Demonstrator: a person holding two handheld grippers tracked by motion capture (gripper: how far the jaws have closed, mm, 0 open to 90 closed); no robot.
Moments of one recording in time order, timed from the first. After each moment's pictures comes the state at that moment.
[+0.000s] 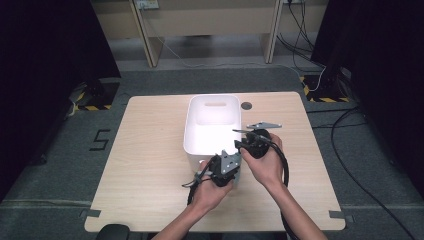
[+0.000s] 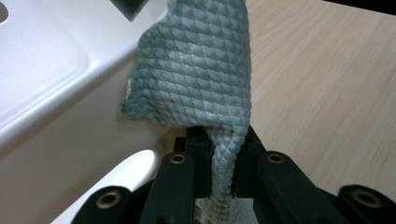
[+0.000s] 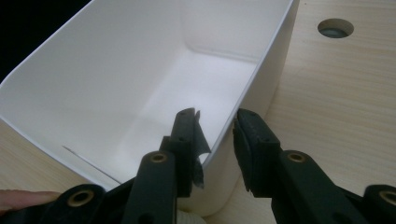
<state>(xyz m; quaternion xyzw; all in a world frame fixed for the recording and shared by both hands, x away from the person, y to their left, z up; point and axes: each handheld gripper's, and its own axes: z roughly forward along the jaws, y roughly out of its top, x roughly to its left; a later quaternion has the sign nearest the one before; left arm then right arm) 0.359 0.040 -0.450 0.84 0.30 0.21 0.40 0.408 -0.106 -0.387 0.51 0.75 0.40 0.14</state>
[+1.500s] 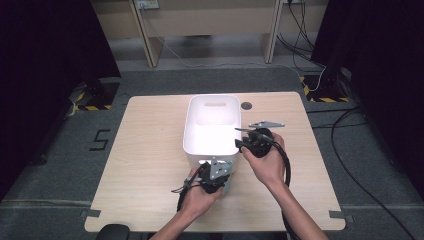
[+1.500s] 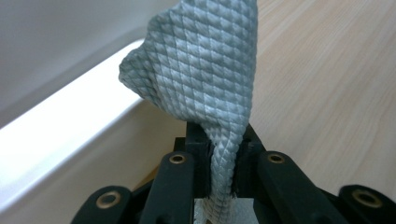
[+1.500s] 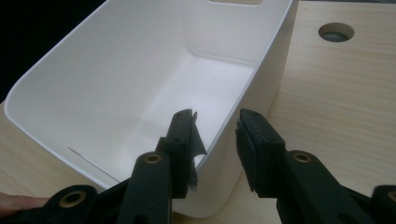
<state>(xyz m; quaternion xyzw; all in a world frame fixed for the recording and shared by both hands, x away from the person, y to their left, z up) 0.345 0.076 -0.466 0.85 0.31 0.19 0.38 0.407 -0.112 -0.381 0.51 0.74 0.41 0.14</state>
